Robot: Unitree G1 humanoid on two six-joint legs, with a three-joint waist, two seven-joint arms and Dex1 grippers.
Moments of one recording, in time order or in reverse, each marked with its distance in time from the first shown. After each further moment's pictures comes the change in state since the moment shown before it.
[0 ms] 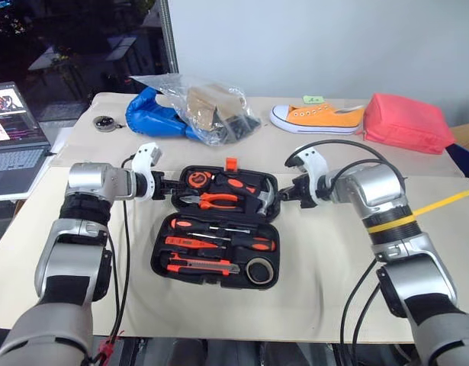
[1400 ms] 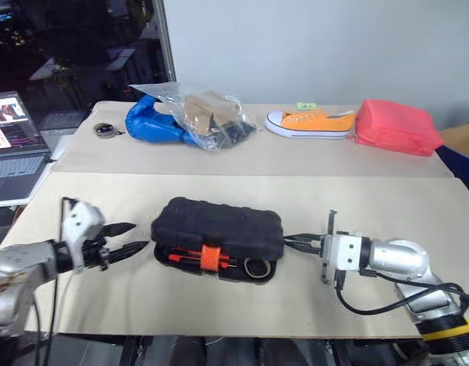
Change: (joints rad) left arm 1.108 0.340 0.444 -0.951 -0.085 -0.561 -0.391; right arm 0.776 -0.245 -0.124 -0.383 -0.246 -1.541 0.301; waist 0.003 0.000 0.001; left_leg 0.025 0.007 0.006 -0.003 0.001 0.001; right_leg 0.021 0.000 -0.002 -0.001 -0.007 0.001
